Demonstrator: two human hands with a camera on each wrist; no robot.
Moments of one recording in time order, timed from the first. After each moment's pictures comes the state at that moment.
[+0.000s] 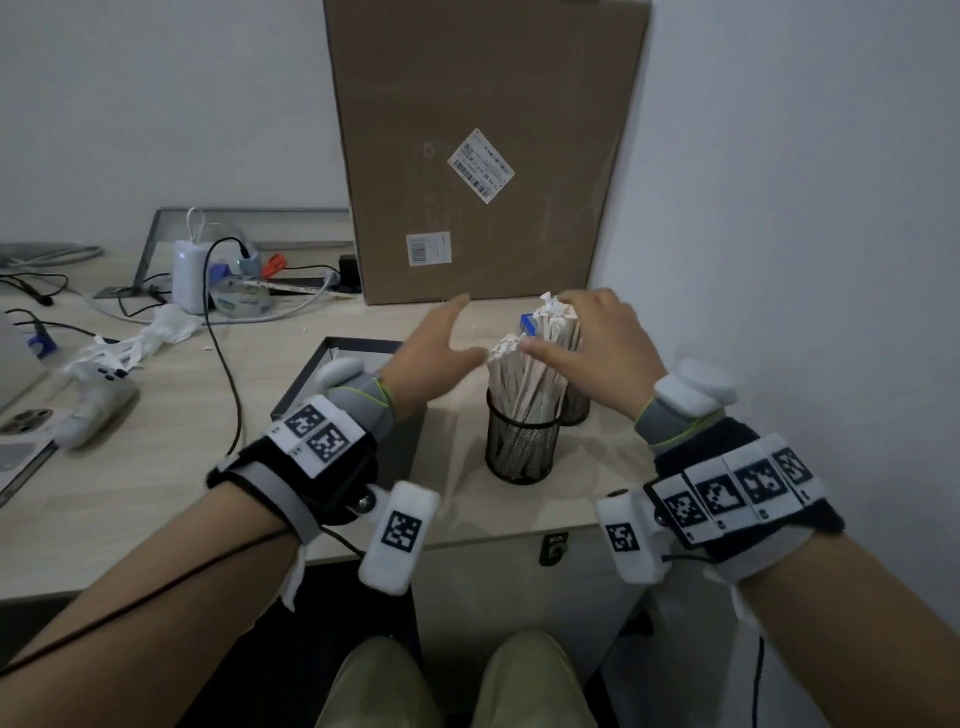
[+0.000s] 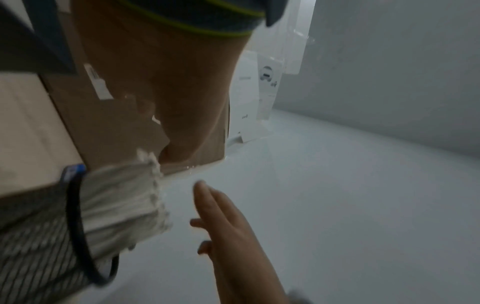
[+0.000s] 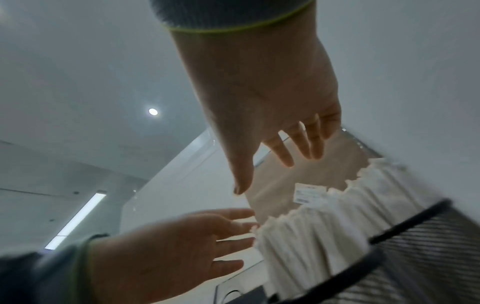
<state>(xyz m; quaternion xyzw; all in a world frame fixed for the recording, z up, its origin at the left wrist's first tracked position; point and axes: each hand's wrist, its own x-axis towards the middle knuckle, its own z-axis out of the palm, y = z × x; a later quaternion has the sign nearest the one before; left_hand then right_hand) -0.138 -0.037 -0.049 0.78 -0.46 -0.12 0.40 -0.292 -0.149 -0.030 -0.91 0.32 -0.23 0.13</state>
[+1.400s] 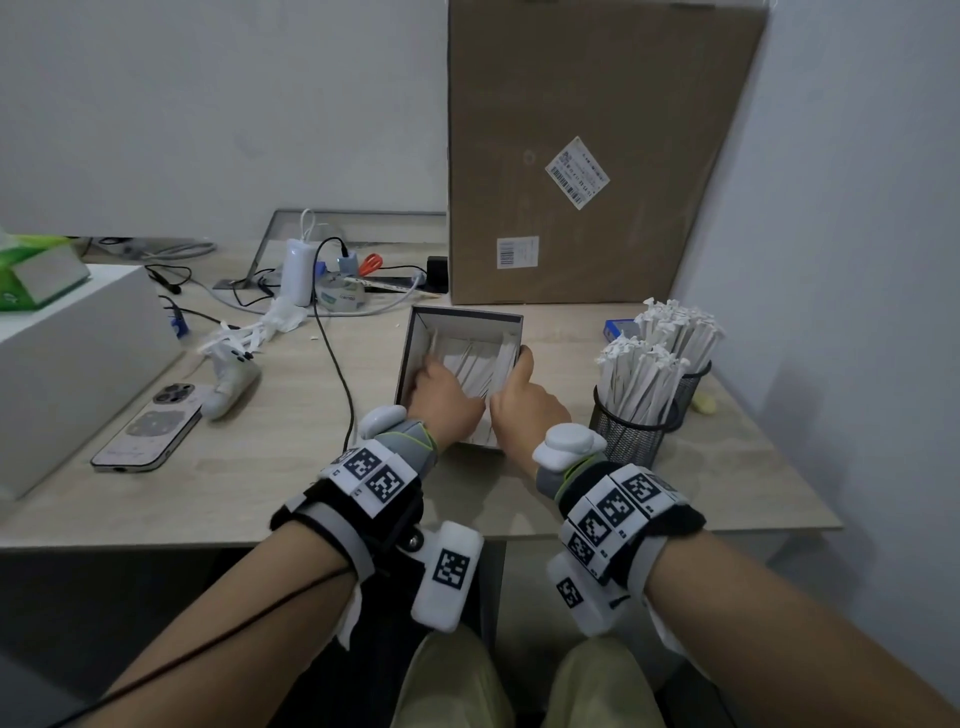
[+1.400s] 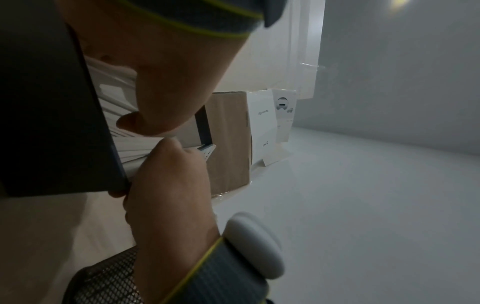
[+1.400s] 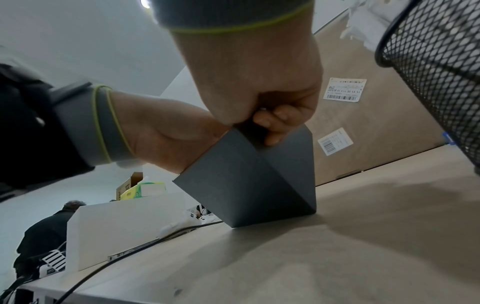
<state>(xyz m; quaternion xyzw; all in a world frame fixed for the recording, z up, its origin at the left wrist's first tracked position) -0.090 0.039 -0.096 0.89 -0.25 -0.14 0.35 -0.169 -0.025 -0.102 -0.91 0.34 -0.14 0.18</state>
